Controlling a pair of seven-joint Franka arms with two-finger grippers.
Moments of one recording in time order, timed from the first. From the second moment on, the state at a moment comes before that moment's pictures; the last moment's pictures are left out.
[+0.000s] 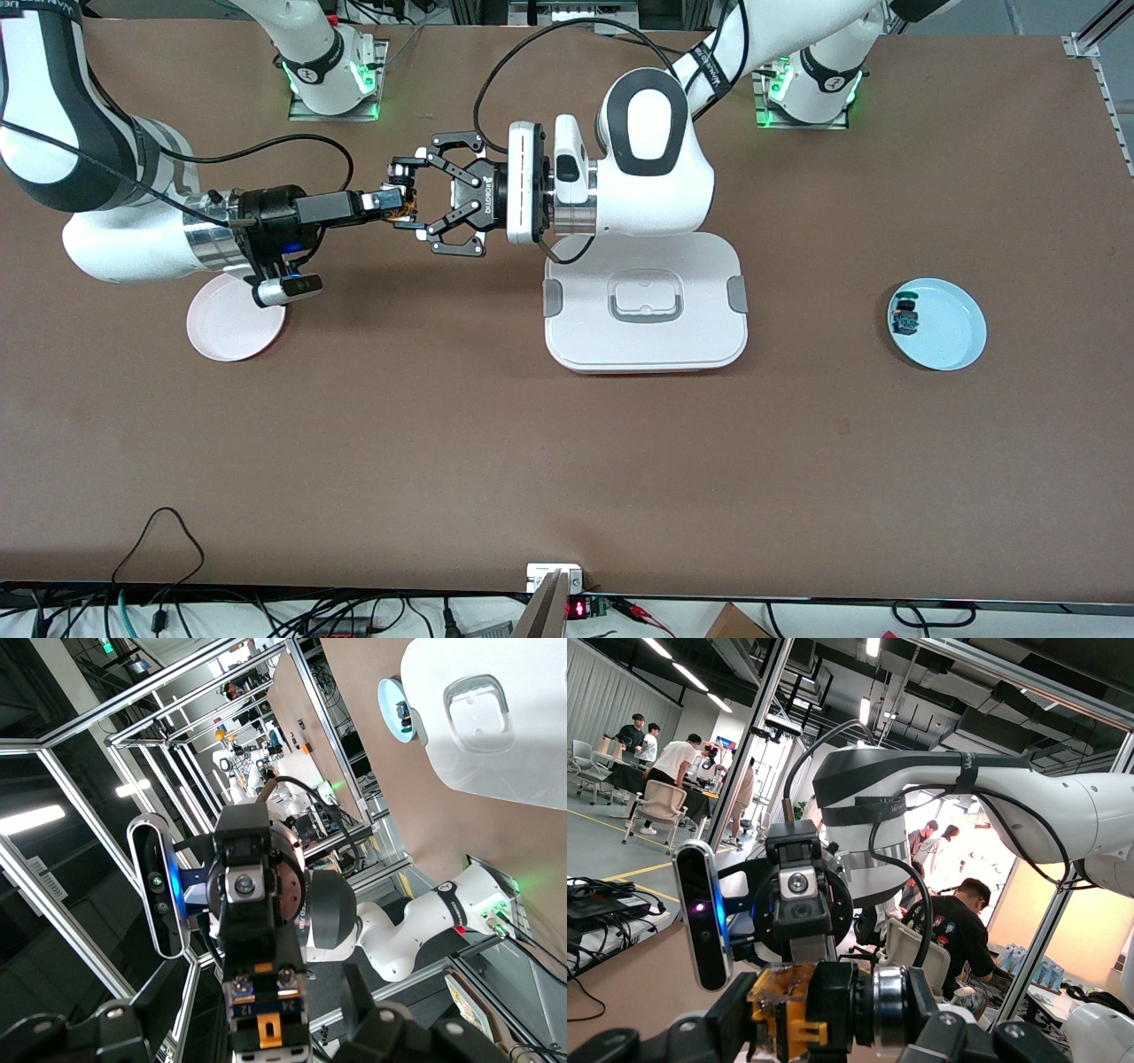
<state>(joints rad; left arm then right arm) -0.30 0.65 -0.66 -1.36 -1.65 2.48 1.75 0.16 0.21 -0.04 -1.89 1.52 1.50 -0.06</state>
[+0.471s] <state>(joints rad) -0.31 0.65 -0.66 -1.35 -1.66 2.48 1.74 0.15 0.19 -0.04 -1.91 1.53 1.49 -0.08</state>
